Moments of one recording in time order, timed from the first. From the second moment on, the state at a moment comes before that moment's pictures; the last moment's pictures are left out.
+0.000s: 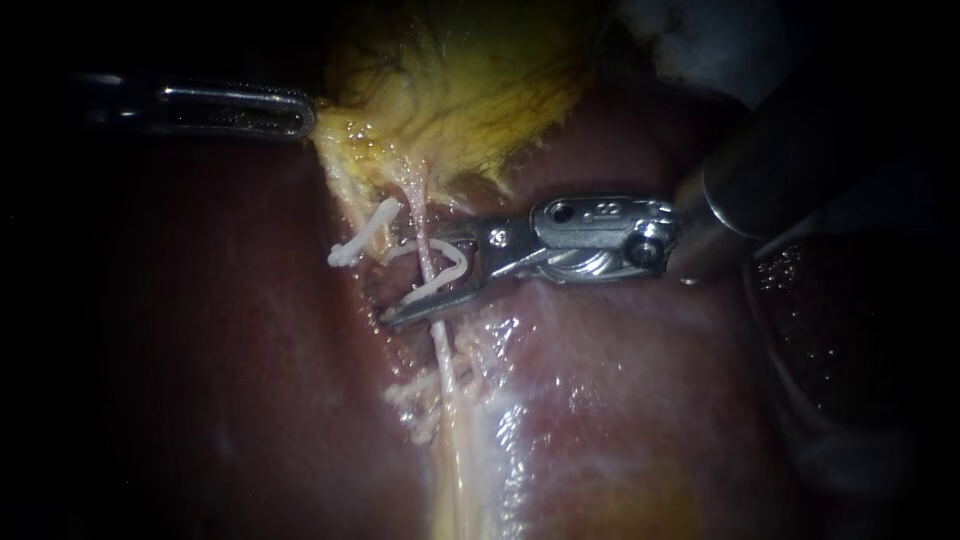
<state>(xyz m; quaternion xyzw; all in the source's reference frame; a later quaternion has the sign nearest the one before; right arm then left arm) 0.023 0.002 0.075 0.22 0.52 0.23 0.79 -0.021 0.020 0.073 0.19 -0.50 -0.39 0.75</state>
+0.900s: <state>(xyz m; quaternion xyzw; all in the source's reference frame) 0.022 0.000 0.074 0.45 0.55 0.23 0.66 -0.021 0.020 0.073 0.18 -0.50 -0.39 0.75</state>
